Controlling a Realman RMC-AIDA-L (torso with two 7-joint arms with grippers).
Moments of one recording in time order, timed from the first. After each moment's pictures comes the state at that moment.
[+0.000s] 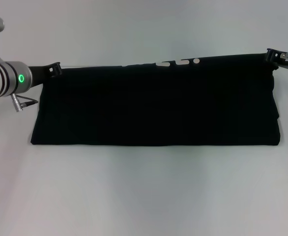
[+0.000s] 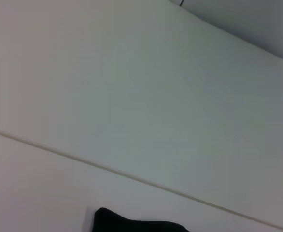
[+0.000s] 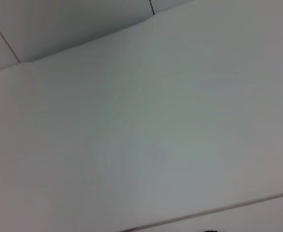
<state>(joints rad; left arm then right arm) -0.87 -2.09 0.59 0.54 2.57 0.57 -2.59 0.89 2.02 -0.72 -0.47 -2.46 -0.47 2.53</state>
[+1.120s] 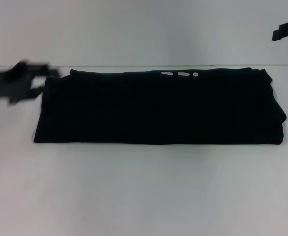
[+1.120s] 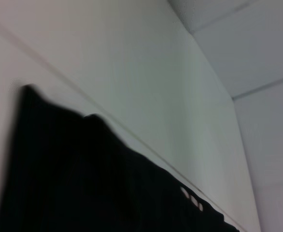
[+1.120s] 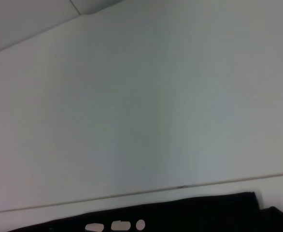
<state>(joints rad) -0.71 -1.91 0.34 0.64 2.32 1.42 -2.58 0.92 1.78 -0.72 -0.66 -2.47 -1.16 2.73</state>
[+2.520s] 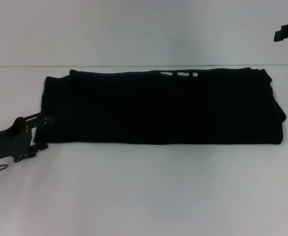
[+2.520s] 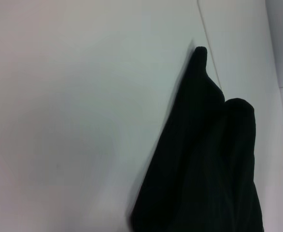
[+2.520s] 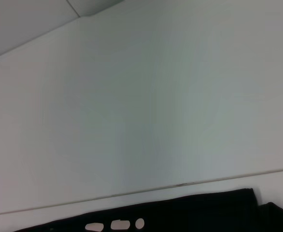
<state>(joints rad) -0.57 -2.01 0.20 0.46 2.34 1.19 -2.61 0.91 1.78 -0.69 -0.66 -2.46 -1.17 2.72</state>
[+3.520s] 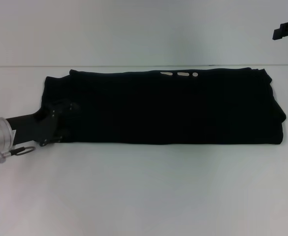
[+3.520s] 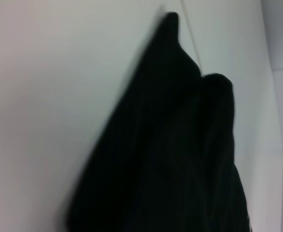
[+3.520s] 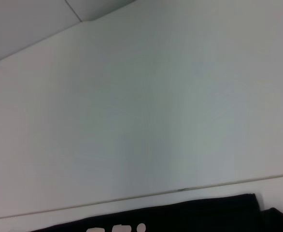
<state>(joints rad) -0.68 -2.01 0.21 0.37 2.35 1.10 -2.62 0.91 1.79 -0.69 -0.67 -2.46 -1.16 2.72</state>
